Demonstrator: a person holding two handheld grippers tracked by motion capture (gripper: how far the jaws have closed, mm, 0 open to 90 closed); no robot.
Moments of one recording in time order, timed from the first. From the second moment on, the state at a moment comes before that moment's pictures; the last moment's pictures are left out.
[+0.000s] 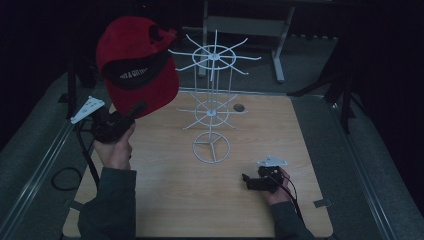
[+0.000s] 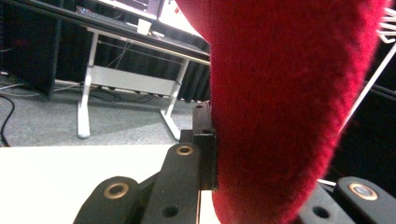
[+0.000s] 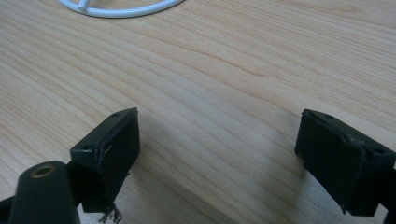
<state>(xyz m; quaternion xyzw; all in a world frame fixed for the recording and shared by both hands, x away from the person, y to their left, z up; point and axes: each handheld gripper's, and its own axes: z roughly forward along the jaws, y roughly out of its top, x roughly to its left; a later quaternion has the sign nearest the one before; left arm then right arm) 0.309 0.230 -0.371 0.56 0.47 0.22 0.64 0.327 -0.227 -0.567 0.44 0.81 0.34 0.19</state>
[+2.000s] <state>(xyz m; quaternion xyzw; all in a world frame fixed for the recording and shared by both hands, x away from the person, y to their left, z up) 0.302 0.212 -0.437 0.62 0.47 0.20 0.60 0.327 -0.227 -0.567 0.44 0.81 0.34 0.19</state>
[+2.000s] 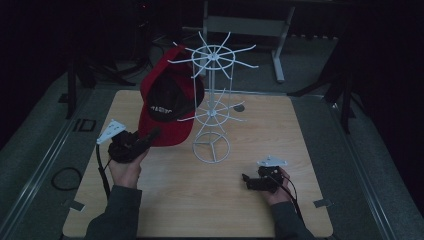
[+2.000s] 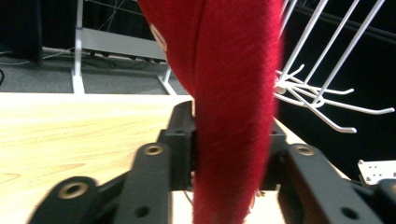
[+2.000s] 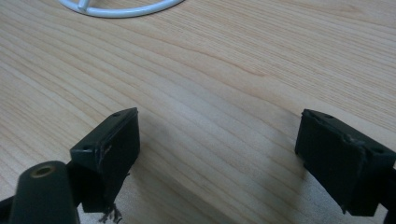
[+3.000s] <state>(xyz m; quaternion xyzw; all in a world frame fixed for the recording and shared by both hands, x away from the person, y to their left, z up) 0.299 0.229 -0.439 0.61 0.51 0.23 0.56 0.326 -0.227 -0.567 0.44 0.81 0.34 0.19</state>
